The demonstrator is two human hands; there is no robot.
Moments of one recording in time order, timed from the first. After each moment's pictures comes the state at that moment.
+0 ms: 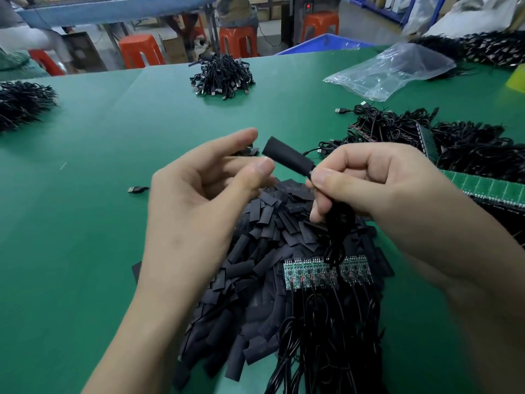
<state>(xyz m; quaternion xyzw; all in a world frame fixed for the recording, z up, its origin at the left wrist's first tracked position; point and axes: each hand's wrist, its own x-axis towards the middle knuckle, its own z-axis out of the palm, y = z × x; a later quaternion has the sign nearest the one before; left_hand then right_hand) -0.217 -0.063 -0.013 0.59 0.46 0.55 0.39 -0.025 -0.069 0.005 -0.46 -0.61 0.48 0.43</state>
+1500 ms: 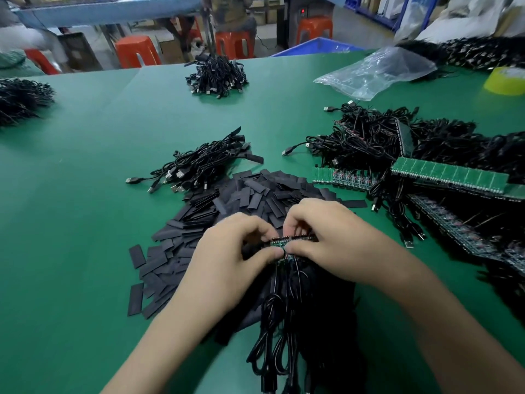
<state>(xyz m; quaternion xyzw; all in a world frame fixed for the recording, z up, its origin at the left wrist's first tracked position) -0.216 -0.099 -0.083 0.73 0.57 0.29 0.24 -0.024 -0.077 -0.059 -0.53 -0.80 0.24 0.13</state>
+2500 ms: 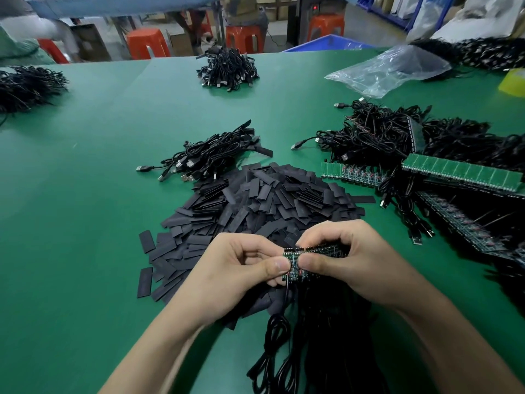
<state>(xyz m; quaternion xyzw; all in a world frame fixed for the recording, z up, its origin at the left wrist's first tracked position) -0.225 -0.124 -0.088 0.55 0.43 0.37 0.61 -0.006 -0.104 -0.095 -0.43 -0.70 0.46 0.33</state>
